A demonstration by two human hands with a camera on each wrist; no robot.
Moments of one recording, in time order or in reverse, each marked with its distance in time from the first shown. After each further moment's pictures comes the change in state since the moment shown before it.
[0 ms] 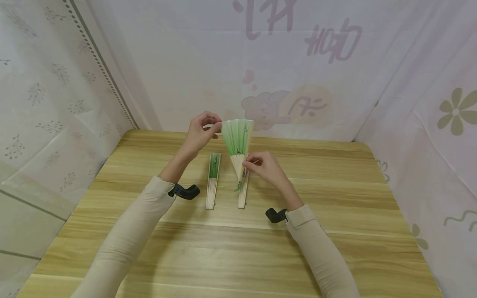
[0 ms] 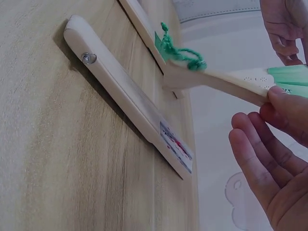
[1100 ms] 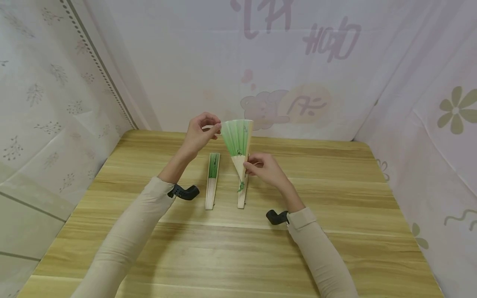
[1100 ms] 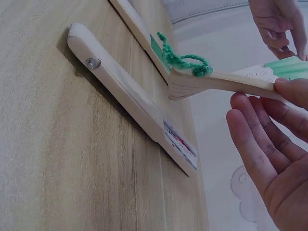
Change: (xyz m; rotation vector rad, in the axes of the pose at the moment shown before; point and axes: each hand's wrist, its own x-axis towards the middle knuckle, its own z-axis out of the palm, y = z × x) left_hand 0.000 -0.002 0.001 -0.034 0.006 -0.049; right_hand -0.005 0.011 0.000 0.218 -0.043 -0.019
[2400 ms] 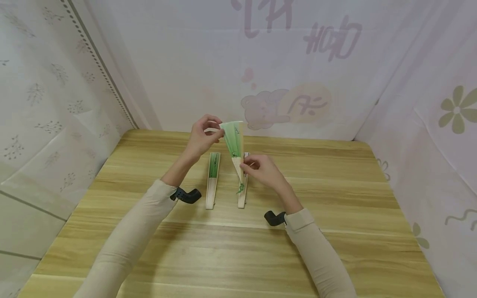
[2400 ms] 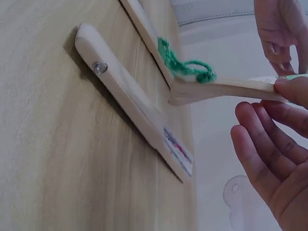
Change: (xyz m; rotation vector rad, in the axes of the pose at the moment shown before) left_hand -0.007 -0.005 0.007 0.007 0.007 -0.008; right_hand 0.000 -0.008 0.009 -0.159 0.008 -0.016
